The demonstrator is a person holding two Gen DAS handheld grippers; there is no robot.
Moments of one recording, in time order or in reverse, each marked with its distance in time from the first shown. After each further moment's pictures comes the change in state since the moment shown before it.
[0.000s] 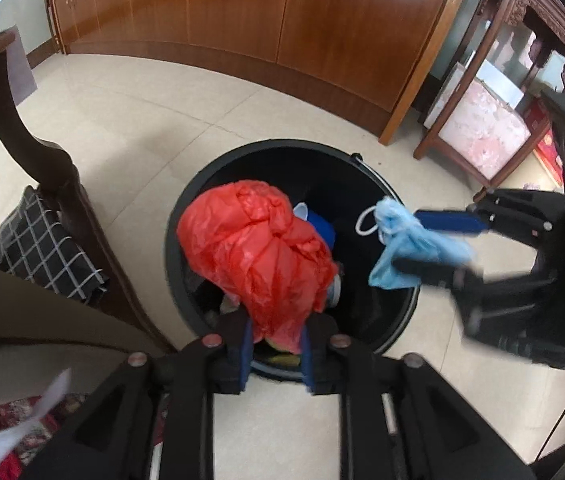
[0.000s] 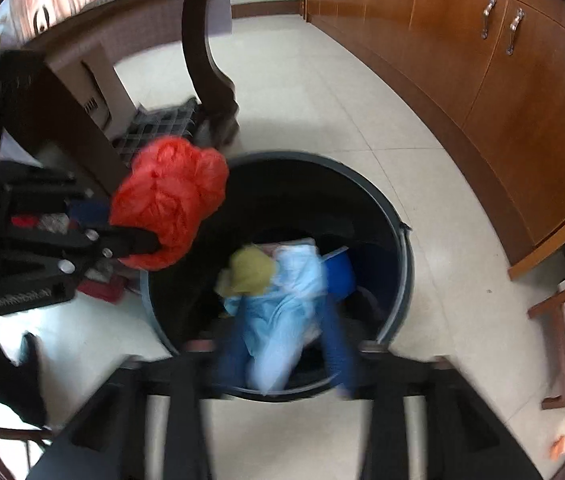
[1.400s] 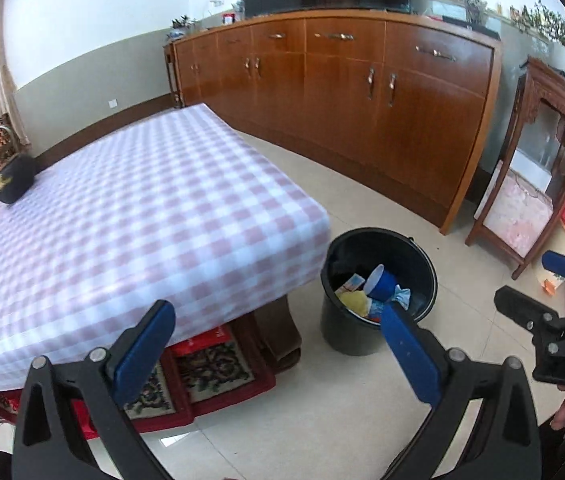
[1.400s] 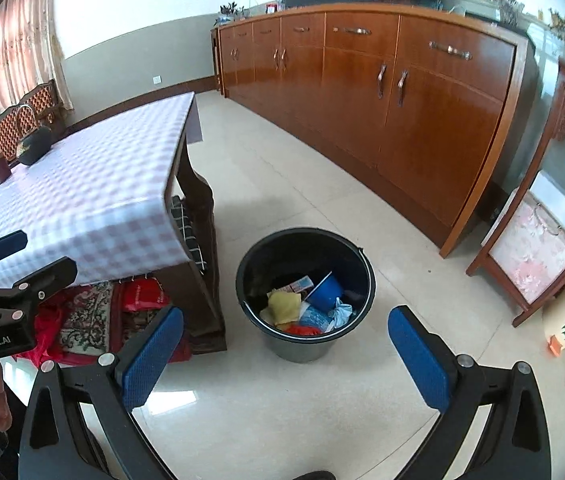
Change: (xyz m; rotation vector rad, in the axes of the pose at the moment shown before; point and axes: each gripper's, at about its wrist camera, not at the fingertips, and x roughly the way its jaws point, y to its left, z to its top) left arm -0.244 0.027 -0.094 -0.158 -0.343 0.316; right arm -0.219 0.136 -0.012 0.303 -0.246 -0.199
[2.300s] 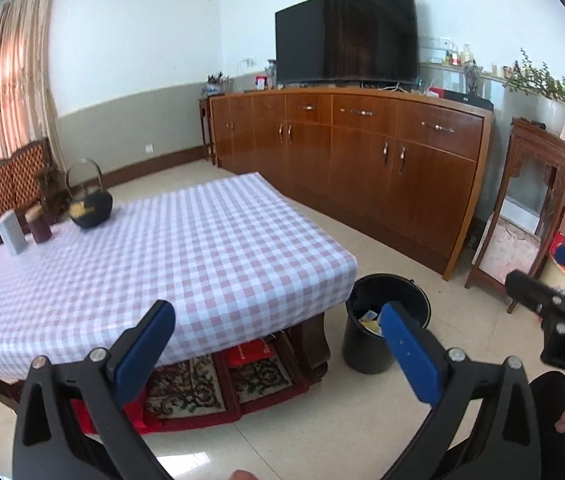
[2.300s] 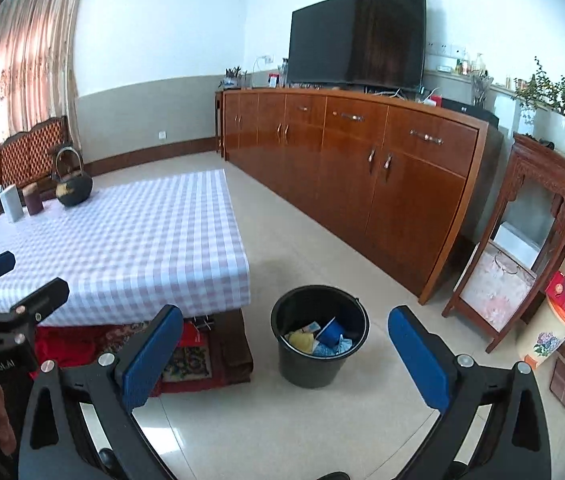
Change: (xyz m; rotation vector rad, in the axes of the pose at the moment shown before) left arm -0.161 0.051 -0.027 -0.028 -0.220 0.061; right arm -0.174 0.085 -0.009 -0.019 -0.237 -0.064
